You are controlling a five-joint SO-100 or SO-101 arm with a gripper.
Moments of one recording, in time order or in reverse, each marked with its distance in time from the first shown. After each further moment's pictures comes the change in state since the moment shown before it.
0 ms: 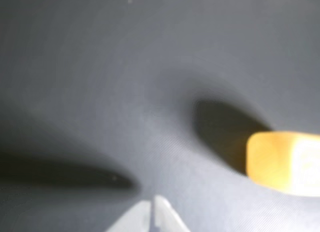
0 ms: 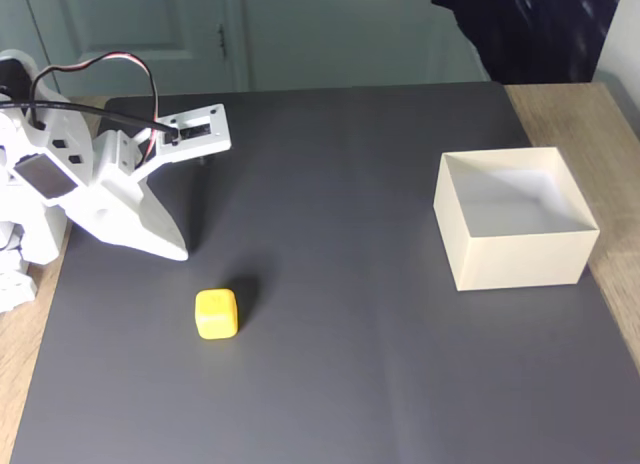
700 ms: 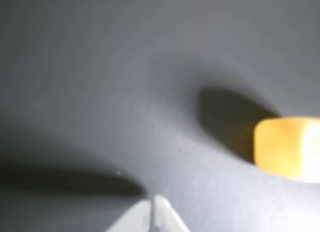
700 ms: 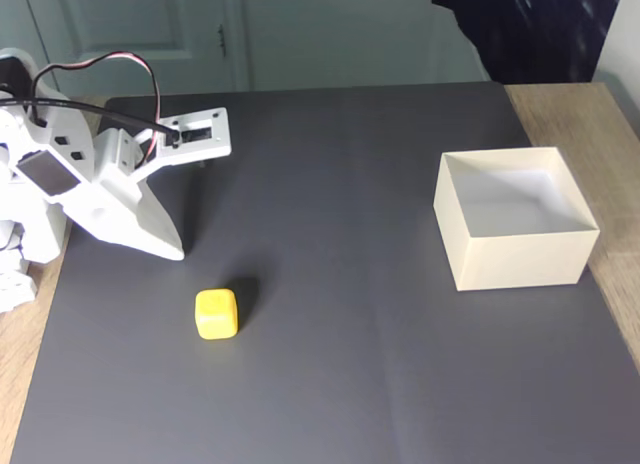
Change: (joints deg) arm -2.3 0.0 0.0 0.0 5.4
